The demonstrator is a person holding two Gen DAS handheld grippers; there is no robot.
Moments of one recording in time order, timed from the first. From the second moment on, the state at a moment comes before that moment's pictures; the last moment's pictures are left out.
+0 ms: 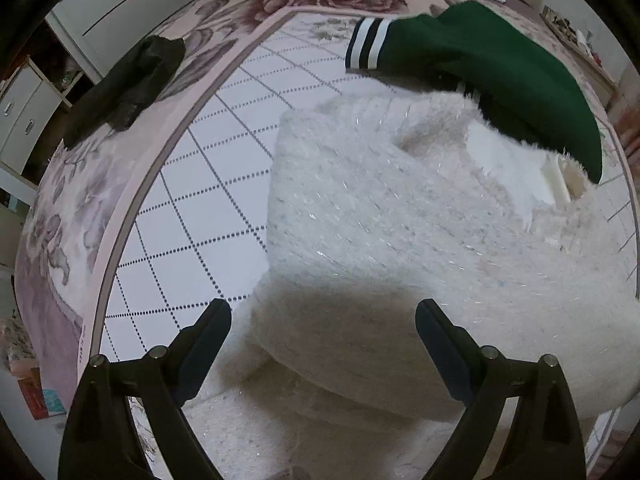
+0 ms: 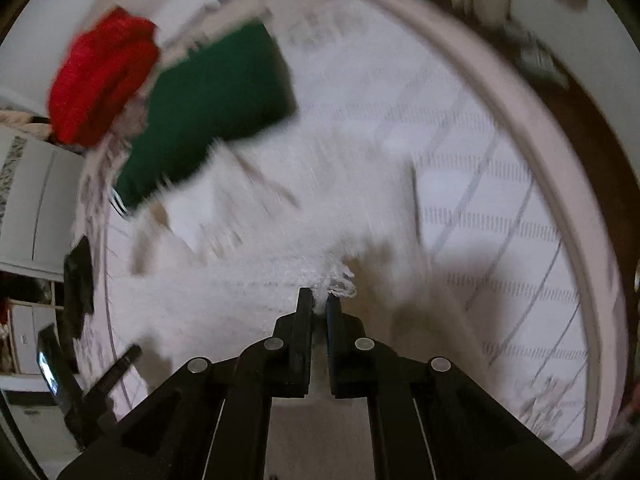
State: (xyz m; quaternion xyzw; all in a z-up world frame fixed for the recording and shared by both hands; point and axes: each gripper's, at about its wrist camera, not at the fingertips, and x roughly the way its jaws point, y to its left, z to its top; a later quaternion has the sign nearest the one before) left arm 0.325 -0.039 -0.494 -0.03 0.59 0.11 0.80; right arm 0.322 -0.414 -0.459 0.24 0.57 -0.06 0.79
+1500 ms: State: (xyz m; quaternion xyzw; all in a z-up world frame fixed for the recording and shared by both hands) left arm 0.412 -0.042 -0.534 0.09 0.60 0.14 0.78; right arm 0.492 -0.291 -0.583 0.26 0.70 0.03 0.66
